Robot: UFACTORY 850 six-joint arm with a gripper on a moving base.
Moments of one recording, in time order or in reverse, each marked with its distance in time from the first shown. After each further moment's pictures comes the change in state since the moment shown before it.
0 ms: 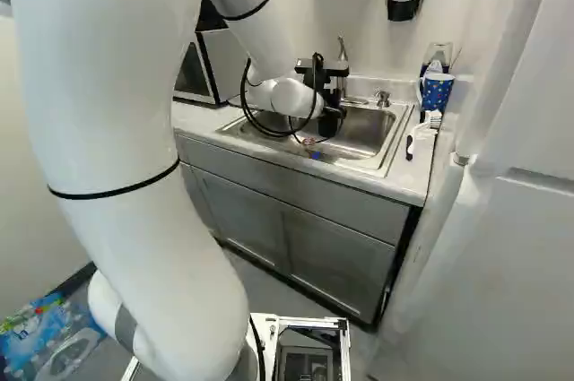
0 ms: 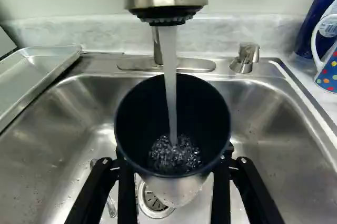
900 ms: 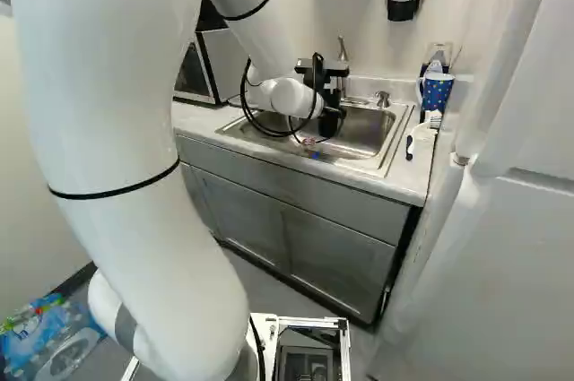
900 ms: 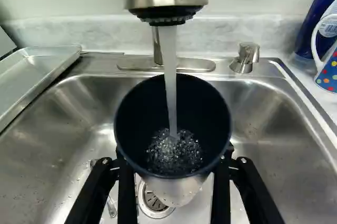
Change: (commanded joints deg) arm 0.0 0.0 0.0 0.0 0.0 0.0
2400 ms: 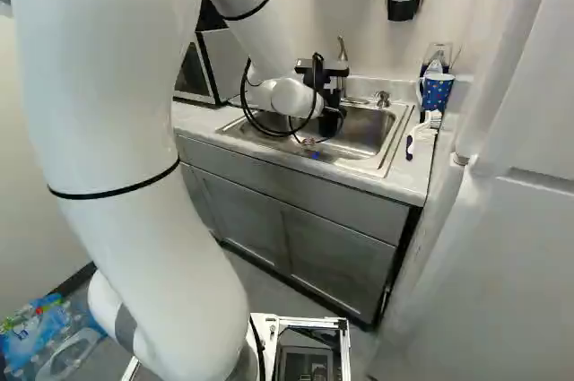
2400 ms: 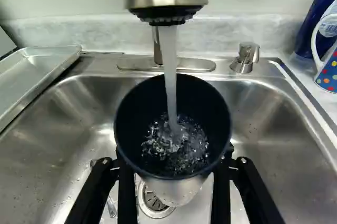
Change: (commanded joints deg) arm 0.0 0.0 0.0 0.0 0.0 0.0
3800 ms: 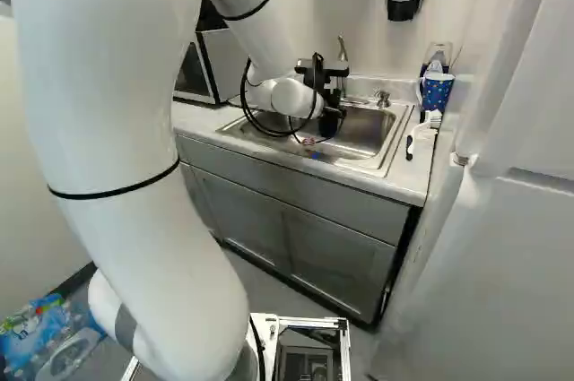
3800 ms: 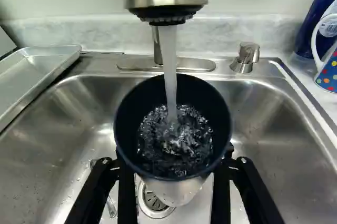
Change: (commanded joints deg) arm 0.0 0.0 0.0 0.0 0.0 0.0
